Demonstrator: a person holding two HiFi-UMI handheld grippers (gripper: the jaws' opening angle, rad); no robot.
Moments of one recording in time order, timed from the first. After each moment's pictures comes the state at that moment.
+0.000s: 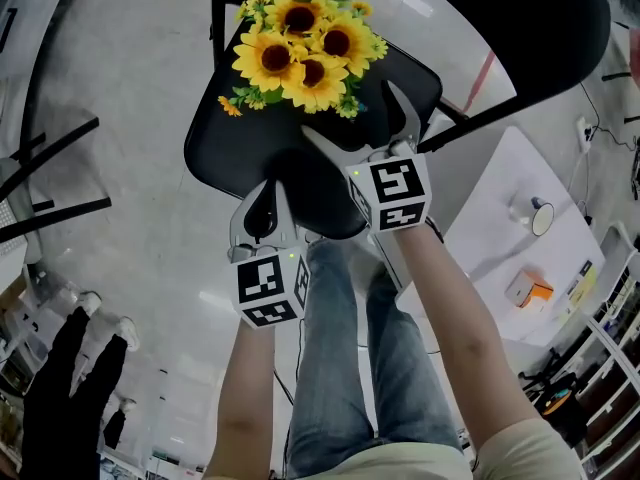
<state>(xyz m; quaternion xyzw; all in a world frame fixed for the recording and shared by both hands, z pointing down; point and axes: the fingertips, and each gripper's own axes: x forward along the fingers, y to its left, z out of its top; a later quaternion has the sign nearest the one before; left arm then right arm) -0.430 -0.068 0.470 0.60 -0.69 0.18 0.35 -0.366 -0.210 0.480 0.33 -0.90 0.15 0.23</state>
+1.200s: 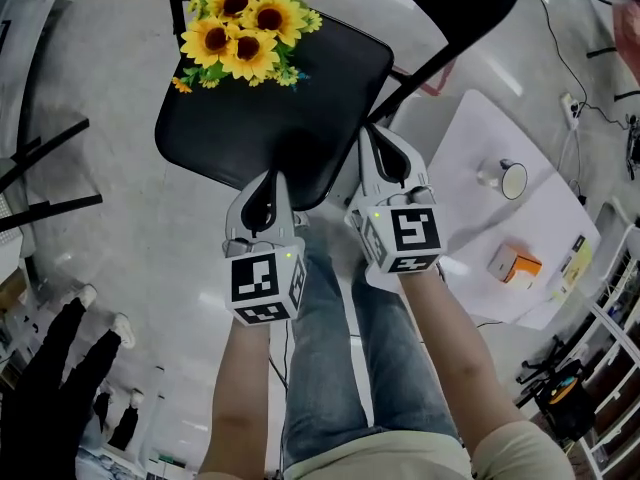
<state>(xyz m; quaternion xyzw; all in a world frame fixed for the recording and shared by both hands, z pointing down) -0.339 -0.059 0.420 0.65 -0.66 0.17 0.32 -0.224 -0.148 0.421 0.43 -0.86 0.17 0.21</state>
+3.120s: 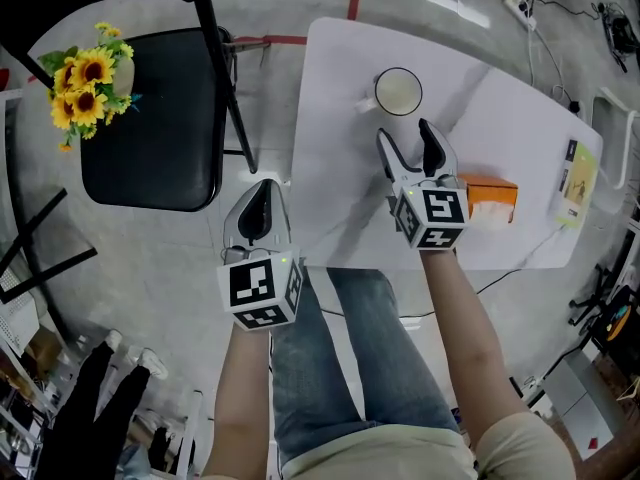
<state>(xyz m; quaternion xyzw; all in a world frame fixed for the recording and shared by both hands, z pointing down) -0.091 -0.027 0.431 0.73 -0.57 0.23 0.31 0.126 -0.090 0.472 0.58 -0.76 0.22 0.22</state>
